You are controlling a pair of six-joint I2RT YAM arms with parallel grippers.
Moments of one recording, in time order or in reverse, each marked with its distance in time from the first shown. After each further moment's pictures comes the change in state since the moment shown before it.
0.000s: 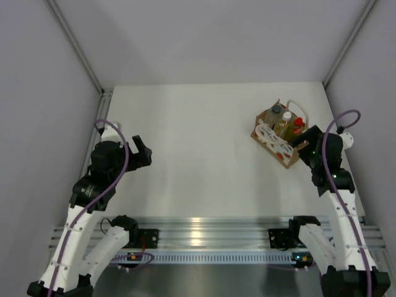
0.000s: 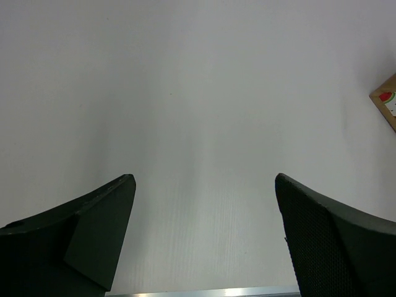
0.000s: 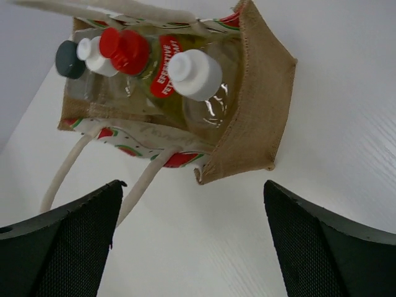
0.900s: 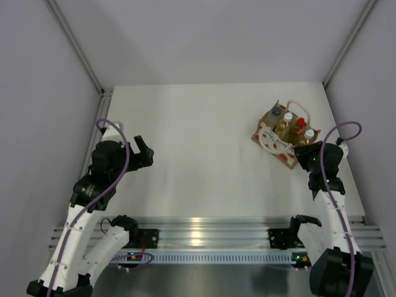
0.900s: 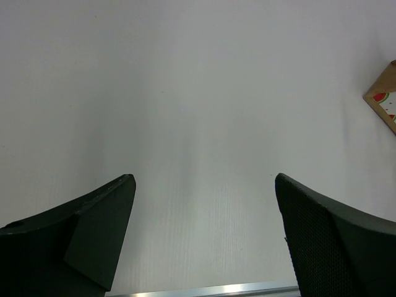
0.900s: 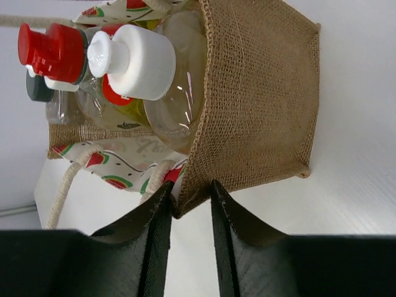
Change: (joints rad) left arm -0.014 0.002 0.000 0.002 0.028 0.001; right arm -0.226 0.066 -0.304 0.396 -0.287 0.106
